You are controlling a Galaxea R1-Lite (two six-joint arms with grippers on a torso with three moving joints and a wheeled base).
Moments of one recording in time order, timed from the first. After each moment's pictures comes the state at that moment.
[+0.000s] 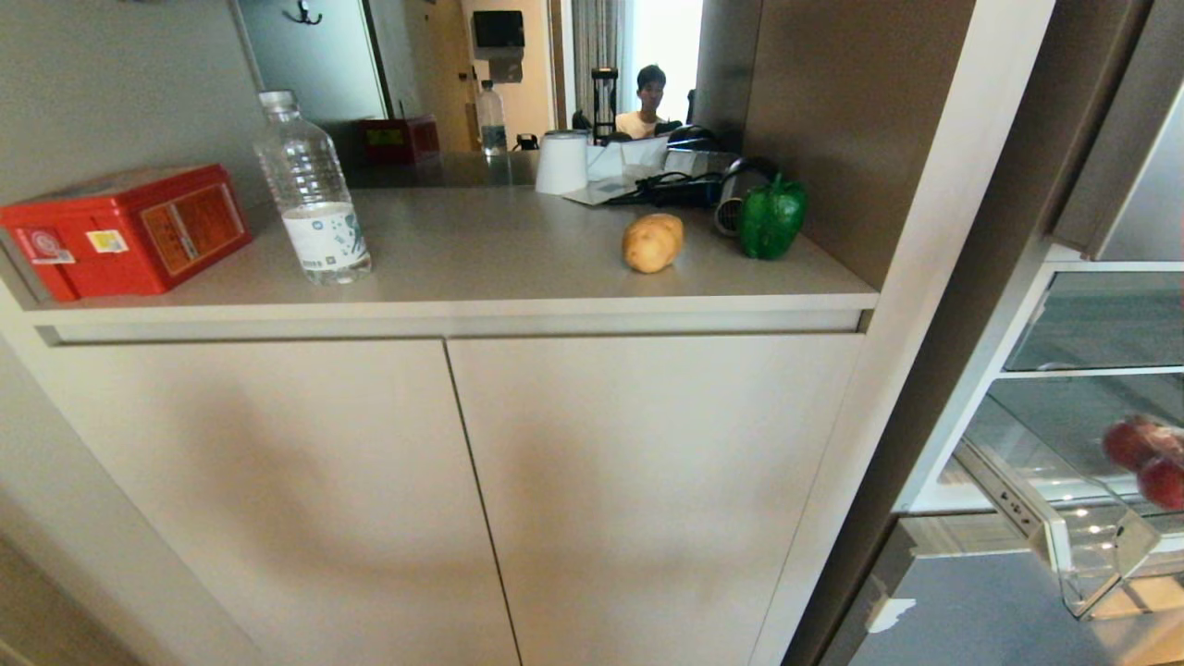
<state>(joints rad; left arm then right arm) 0.00 0.00 0.00 -0.02 0.00 0.00 -0.81 1.69 -0.80 -0.29 0.33 -0.31</state>
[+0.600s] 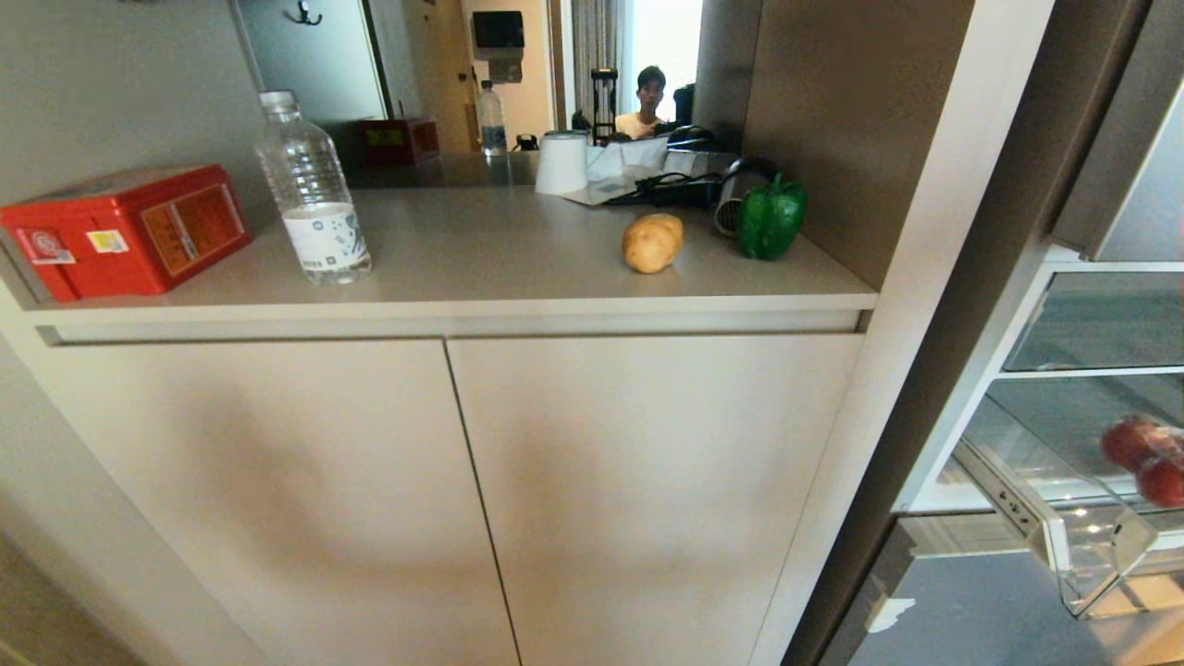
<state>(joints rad) 0.00 0.00 0.00 -0.02 0.00 0.00 -0.82 1.47 -0.70 -0.29 0.56 -0.26</state>
